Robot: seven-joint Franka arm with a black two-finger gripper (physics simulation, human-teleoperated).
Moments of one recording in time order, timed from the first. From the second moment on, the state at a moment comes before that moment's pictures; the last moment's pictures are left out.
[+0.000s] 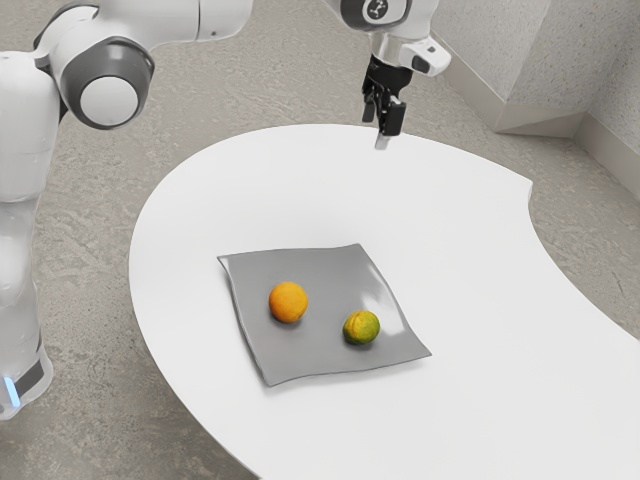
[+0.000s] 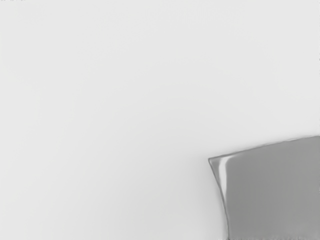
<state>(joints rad) 0.01 0.22 0.15 -1.25 0.00 1.53 0.21</state>
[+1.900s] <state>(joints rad) -0.05 0.11 -0.30 -1.77 0.01 1.84 0.28</state>
